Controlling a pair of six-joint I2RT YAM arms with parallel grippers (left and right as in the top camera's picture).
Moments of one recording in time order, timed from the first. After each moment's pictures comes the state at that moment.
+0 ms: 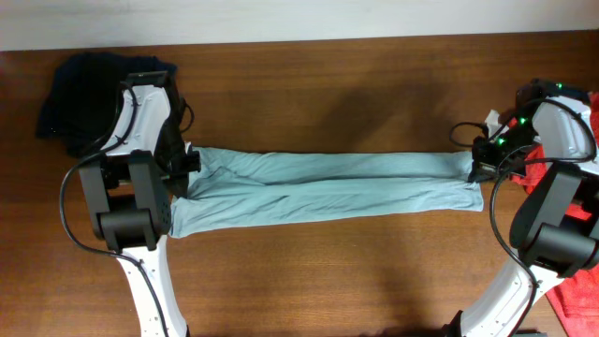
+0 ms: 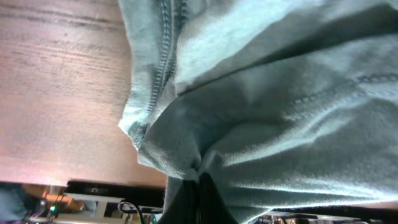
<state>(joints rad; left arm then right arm) 0.04 2.35 1.92 -1.69 0.00 -0.14 -0.38 2.10 1.66 -1.33 -0.19 -0.16</state>
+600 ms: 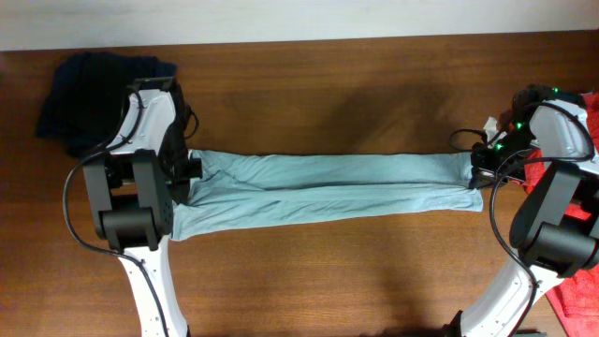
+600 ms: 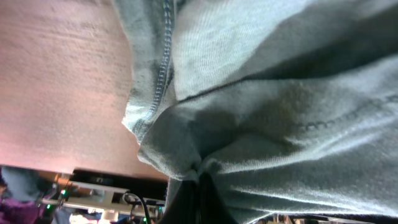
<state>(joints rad) 0.02 2.35 1.86 -1.69 -0.04 -0.17 -0.38 2.10 1.63 -1.33 -0.16 -0.15</state>
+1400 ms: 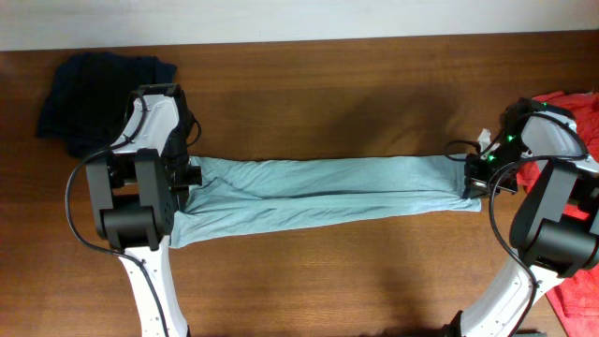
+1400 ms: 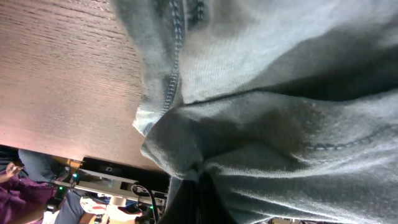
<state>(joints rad) 0.02 2.35 1.82 -1.69 -0.10 -0.20 -0.38 2.10 1.51 -1.21 -0.15 -0.13</state>
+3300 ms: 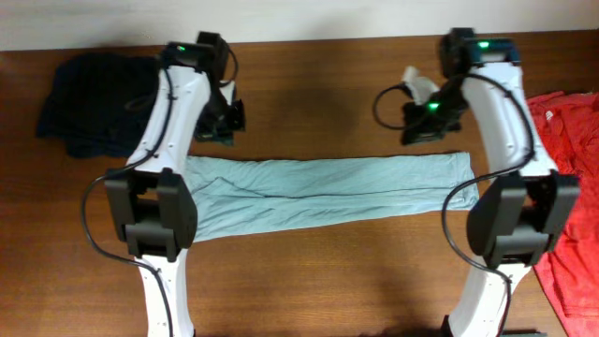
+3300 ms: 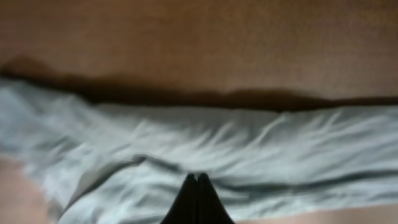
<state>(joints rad) -0.18 2.28 2.12 -1.42 0.10 -0.20 0.02 2.09 1.96 -1.44 -0.34 -0.26</state>
